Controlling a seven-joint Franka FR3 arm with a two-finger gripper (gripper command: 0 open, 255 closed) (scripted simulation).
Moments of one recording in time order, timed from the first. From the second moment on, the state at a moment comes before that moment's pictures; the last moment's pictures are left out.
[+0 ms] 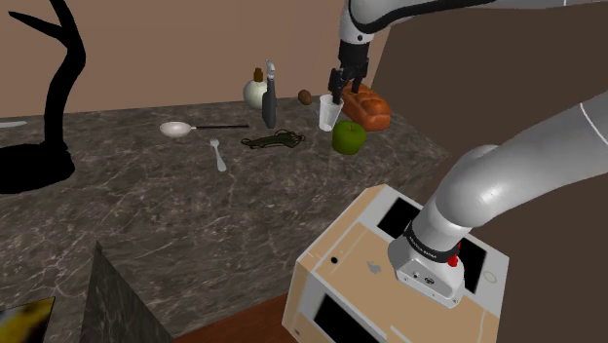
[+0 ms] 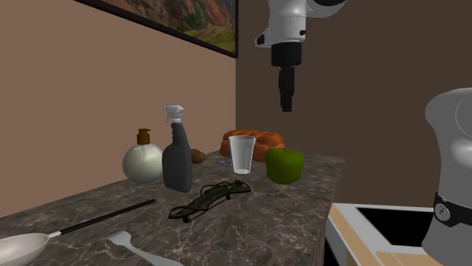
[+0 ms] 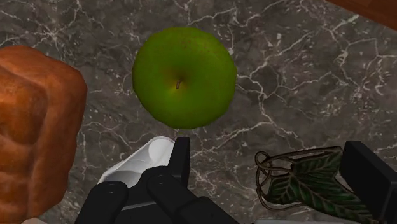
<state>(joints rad) -0.09 -0.46 -0.05 -2.36 -0.15 1.88 -0.03</state>
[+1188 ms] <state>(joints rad) -0.15 0.09 -0.14 -2.08 -0.19 2.17 -0.13</state>
